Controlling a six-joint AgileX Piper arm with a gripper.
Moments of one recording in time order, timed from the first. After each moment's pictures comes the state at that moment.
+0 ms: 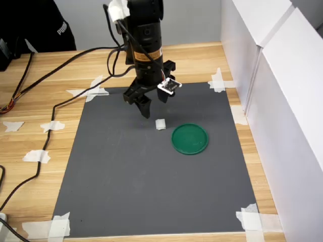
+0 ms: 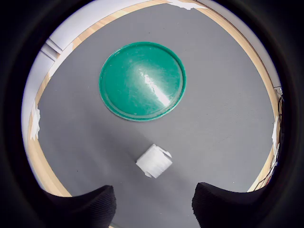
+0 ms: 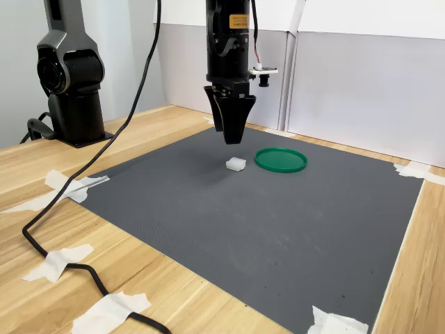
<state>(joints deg) 16.0 91.8 -59.7 -2.3 50.0 -34.4</state>
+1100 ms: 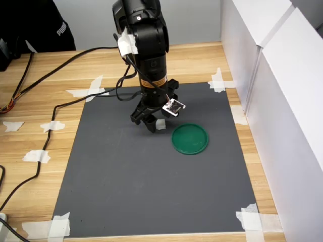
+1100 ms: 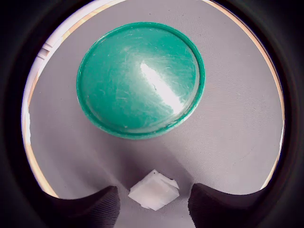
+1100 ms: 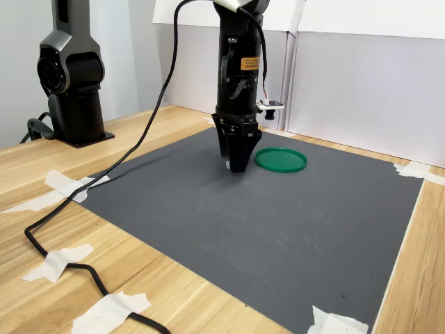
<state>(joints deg) 16.0 100.2 -59.7 -1.5 44.4 -35.4</state>
